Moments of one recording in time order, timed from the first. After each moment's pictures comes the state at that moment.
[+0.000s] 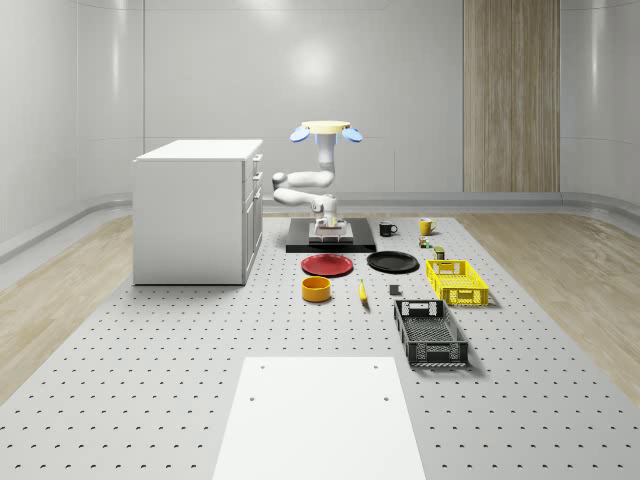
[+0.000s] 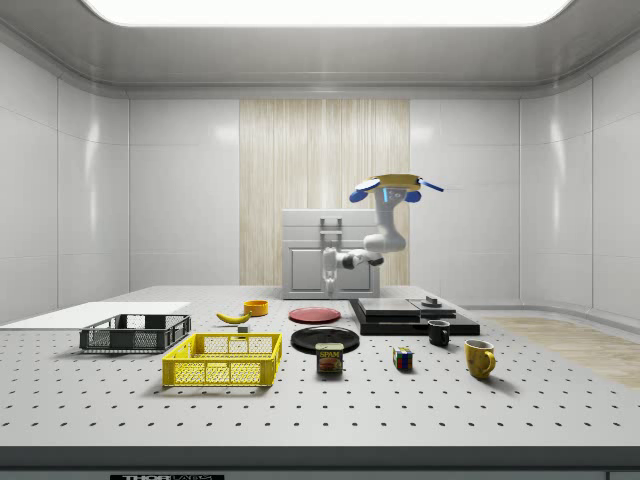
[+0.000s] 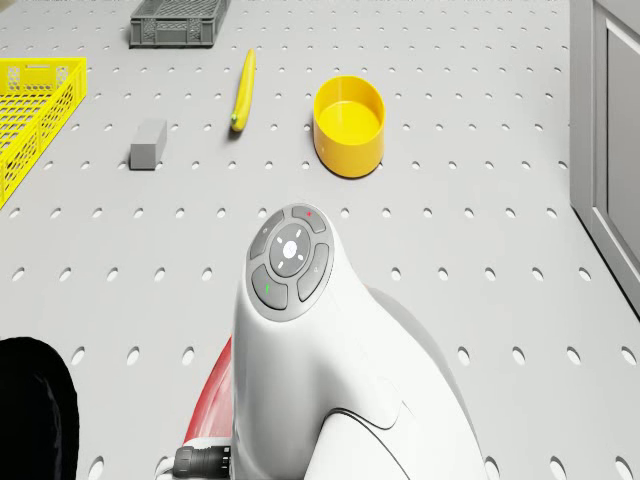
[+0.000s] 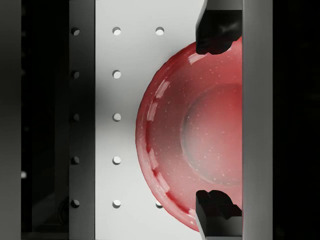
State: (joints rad) arm -1.35 -1.46 1.20 -2.72 -1.95 1.61 1.75
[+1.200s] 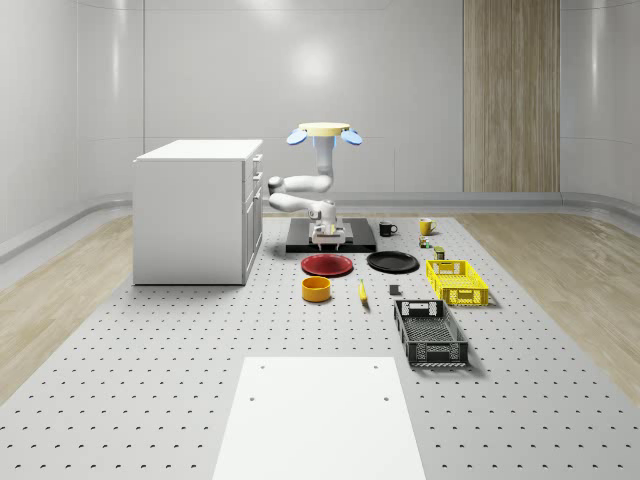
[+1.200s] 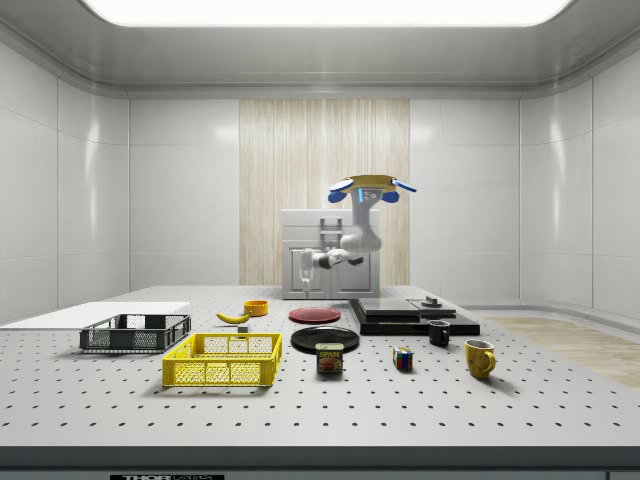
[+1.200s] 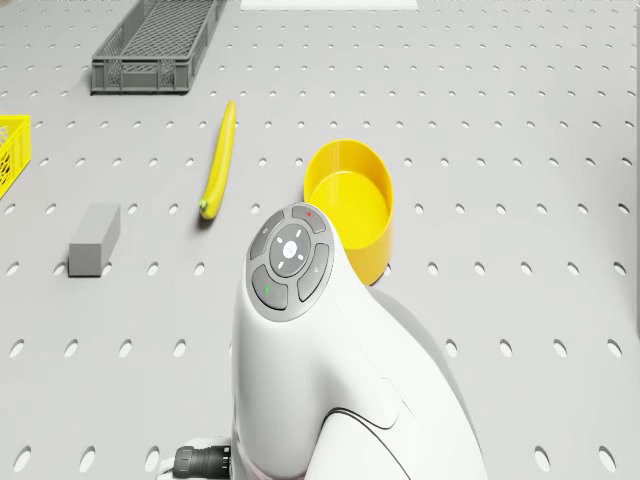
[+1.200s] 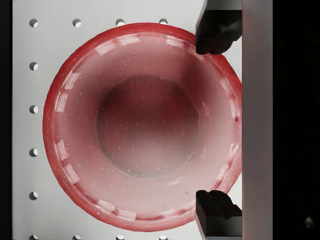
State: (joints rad) arm -1.35 -1.47 1.20 -2.72 -1.95 1.62 1.75
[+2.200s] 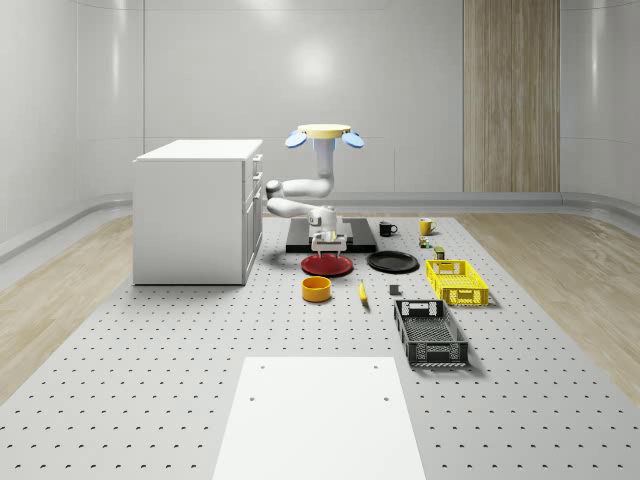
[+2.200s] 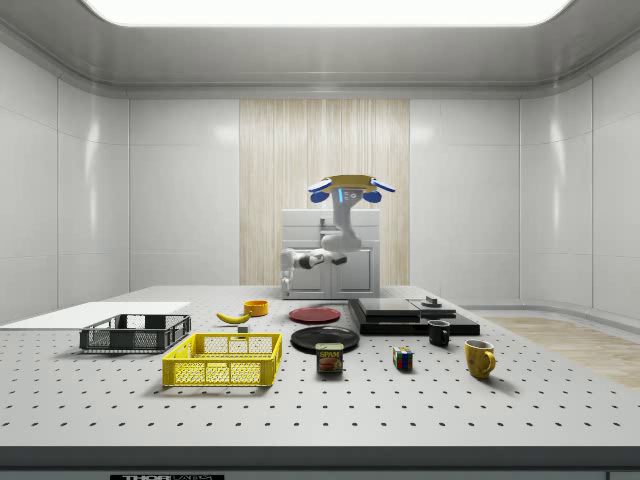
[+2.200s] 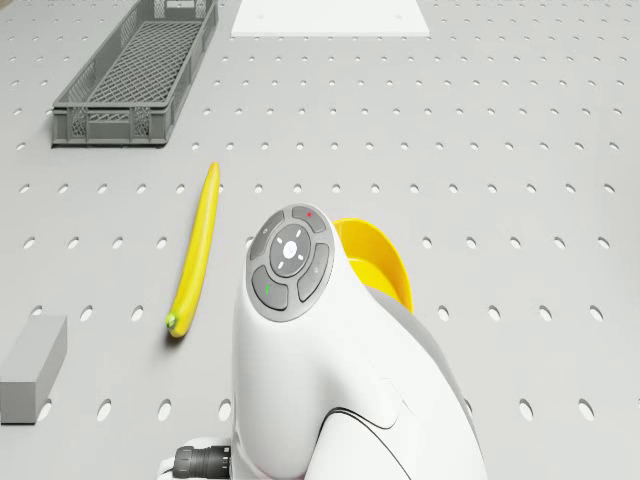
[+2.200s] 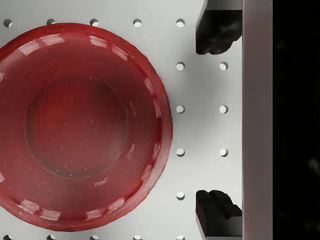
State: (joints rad) arm -1.35 -1.47 1.20 -2.72 -1.95 1.63 1.75
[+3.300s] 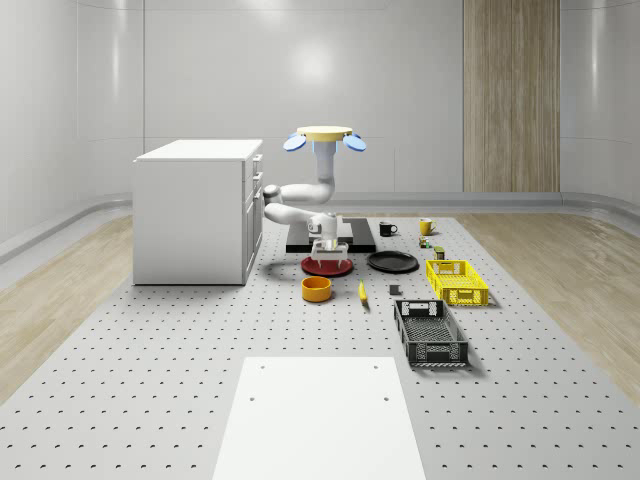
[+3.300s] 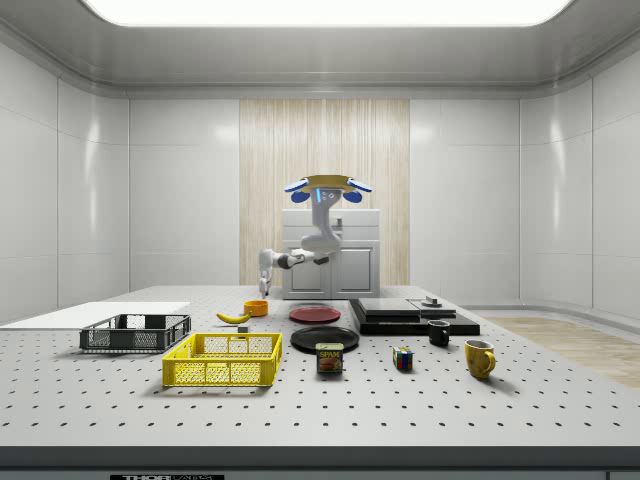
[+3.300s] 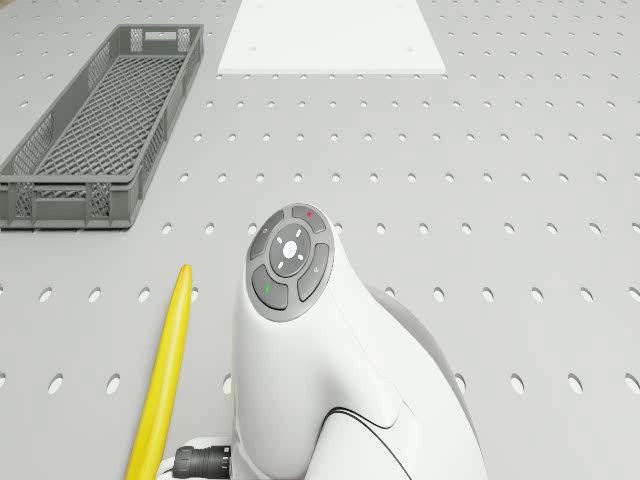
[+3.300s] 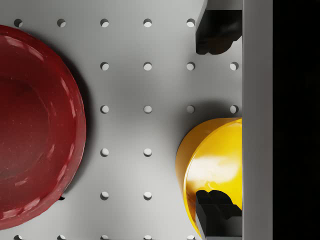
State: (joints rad) arm -1.36 -1.47 1.20 -2.72 -1.95 1.63 1.75
